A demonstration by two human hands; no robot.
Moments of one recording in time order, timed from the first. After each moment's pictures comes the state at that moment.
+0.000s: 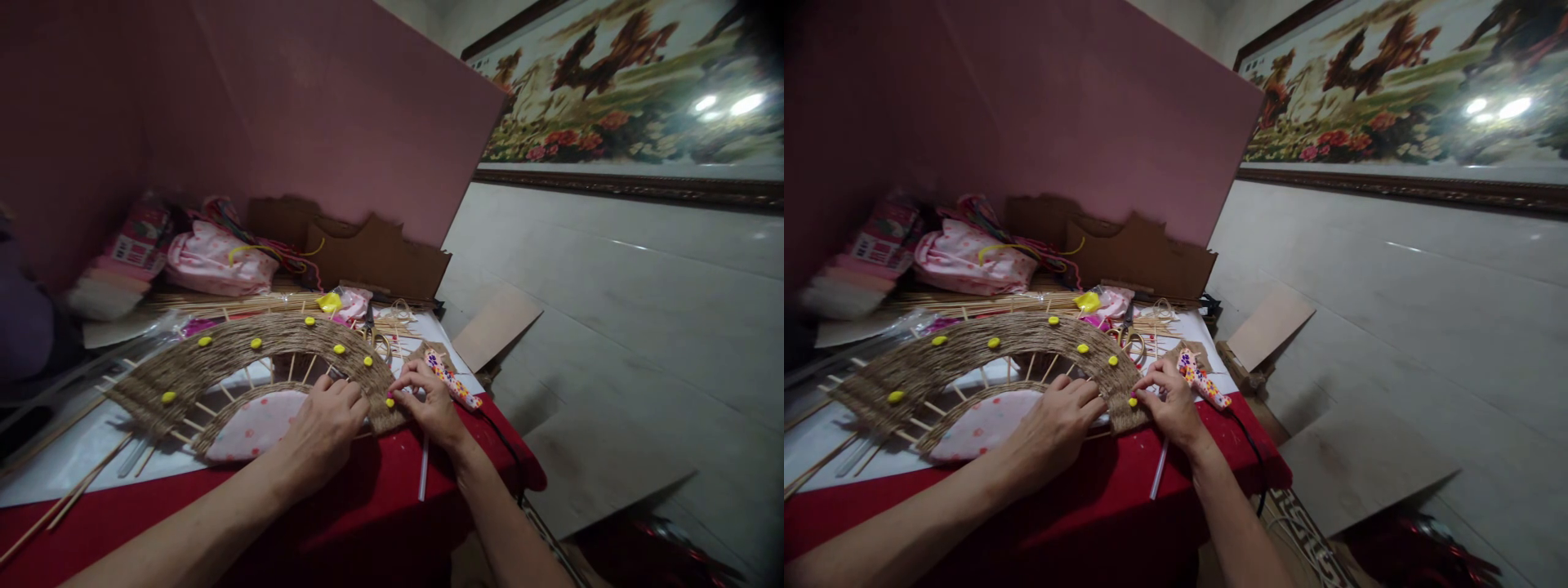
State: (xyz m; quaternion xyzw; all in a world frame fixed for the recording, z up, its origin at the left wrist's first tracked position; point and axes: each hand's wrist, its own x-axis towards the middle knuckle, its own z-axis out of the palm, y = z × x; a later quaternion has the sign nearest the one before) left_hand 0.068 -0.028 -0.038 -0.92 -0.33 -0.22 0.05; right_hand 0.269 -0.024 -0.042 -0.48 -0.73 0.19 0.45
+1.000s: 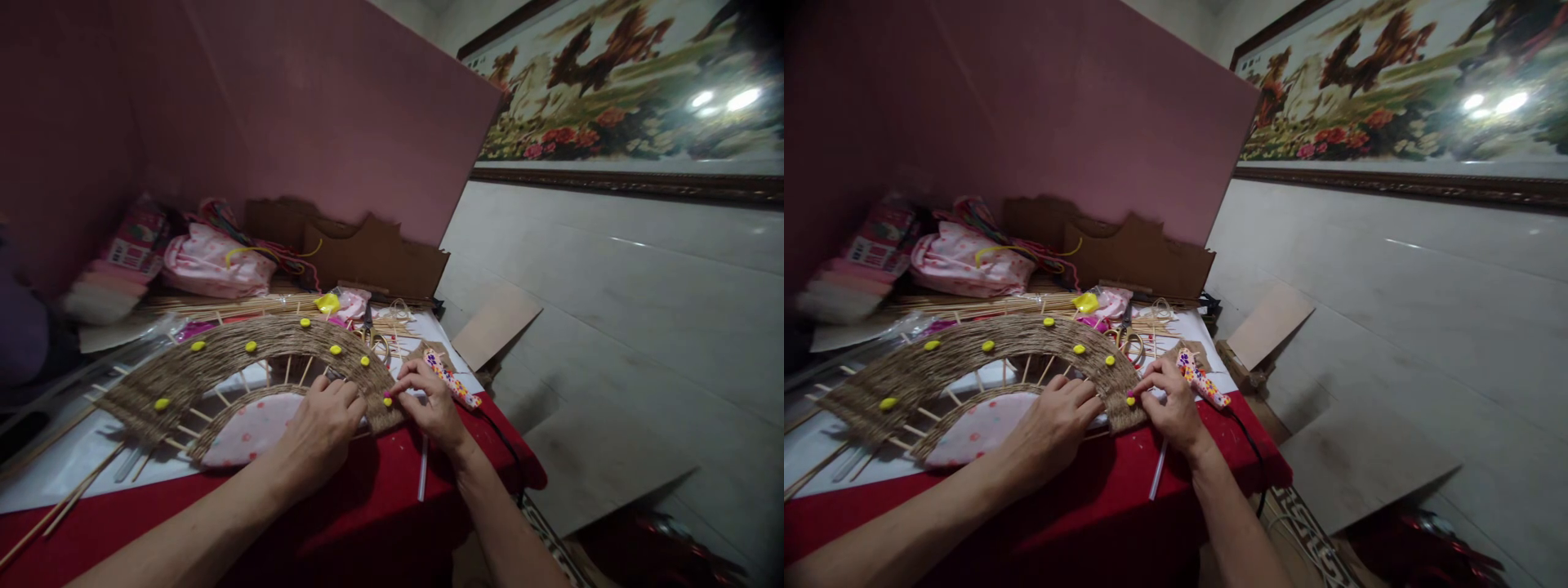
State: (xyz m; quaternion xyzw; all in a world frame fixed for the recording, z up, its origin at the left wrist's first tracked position) left_hand 0.065 -0.026 -0.040 -0.91 -0.33 -0.23 0.07; right_hand 0.270 -0.028 -0.040 -0.45 -0.75 0.15 0.46
